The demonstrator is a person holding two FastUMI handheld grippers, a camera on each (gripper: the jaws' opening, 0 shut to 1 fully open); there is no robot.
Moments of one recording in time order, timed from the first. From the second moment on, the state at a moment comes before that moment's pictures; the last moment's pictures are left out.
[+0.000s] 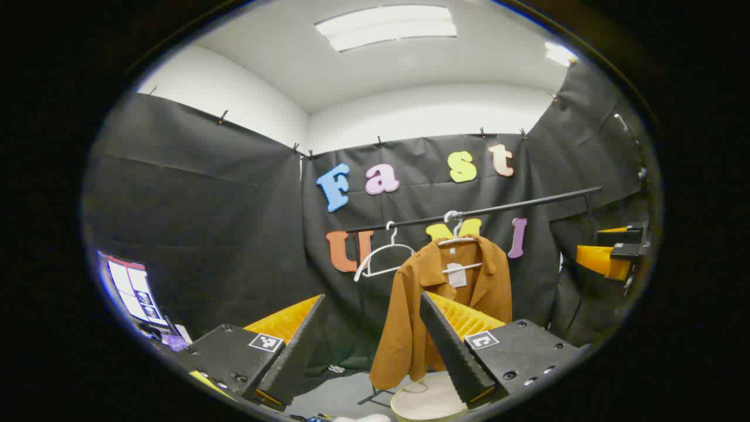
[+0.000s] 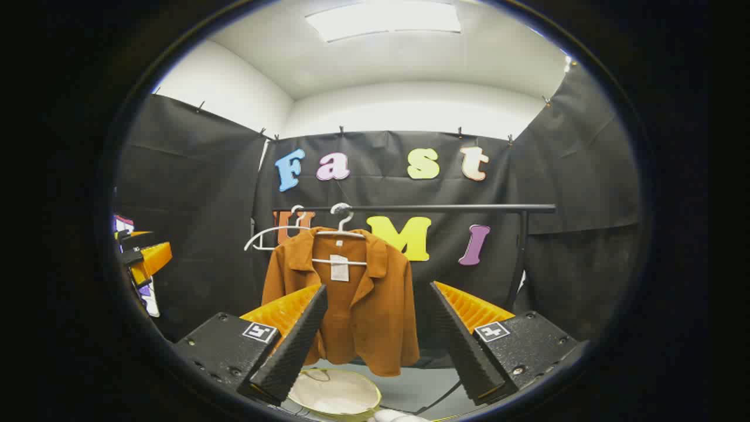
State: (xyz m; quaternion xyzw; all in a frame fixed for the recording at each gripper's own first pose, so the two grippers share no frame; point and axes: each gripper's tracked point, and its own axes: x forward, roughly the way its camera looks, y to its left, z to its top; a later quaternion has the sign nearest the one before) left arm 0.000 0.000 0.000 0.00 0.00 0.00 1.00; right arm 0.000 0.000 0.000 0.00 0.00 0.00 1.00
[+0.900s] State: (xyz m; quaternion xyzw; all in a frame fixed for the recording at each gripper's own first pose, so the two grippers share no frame) left arm -0.010 -0.021 0.012 -0.02 0.00 -0.05 1.00; right arm -0.038 -0.016 0.002 0.01 -0.01 -0.03 1.00
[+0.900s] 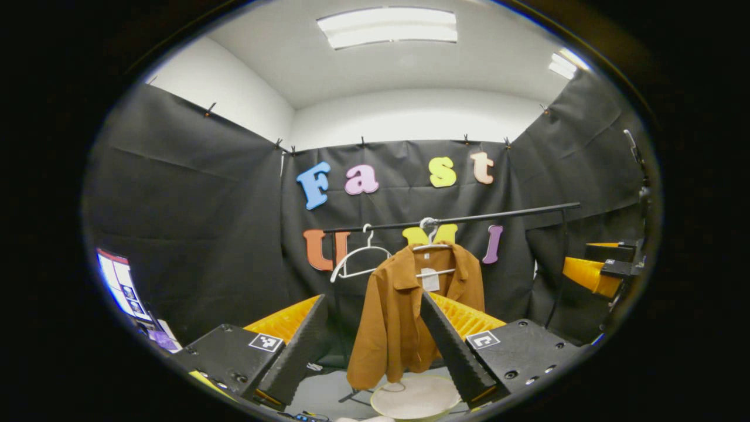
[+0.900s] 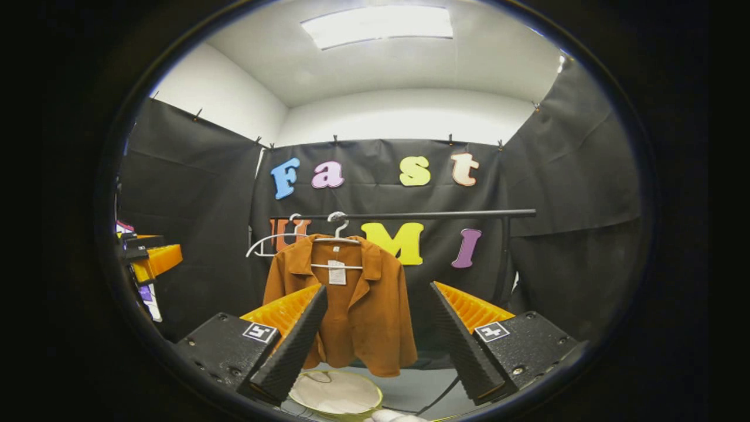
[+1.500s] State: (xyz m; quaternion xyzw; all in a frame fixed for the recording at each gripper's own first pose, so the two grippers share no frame) left arm 0.048 -0.080 -0.018 -0.01 -0.01 -0.09 1.00; right arm 0.039 -0.036 -0.055 0.02 0.04 0.00 1.00
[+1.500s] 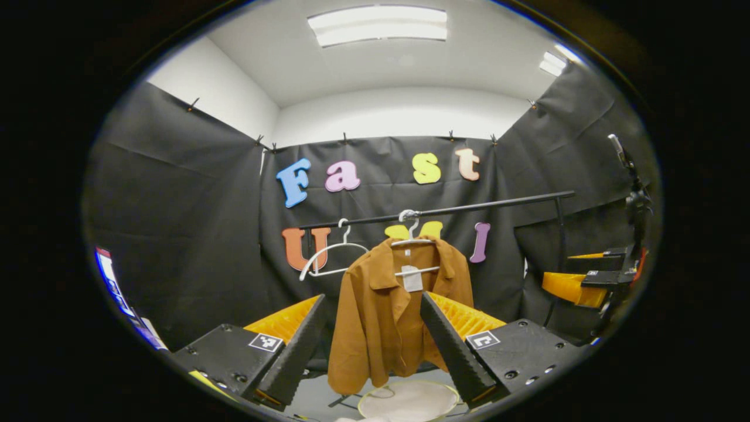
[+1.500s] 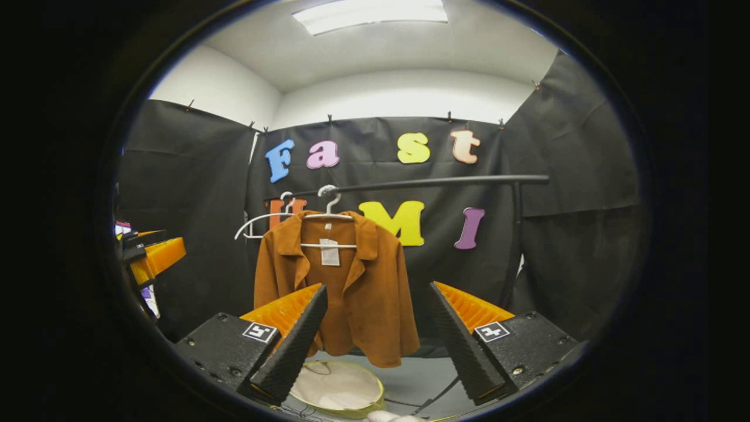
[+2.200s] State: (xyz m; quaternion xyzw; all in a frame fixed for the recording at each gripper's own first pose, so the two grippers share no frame) left arm 0.227 -0.174 -0.095 -0.01 0.05 -0.06 1.00; right arm 0.255 -0.043 -0.120 0.04 0.10 0.09 0.99
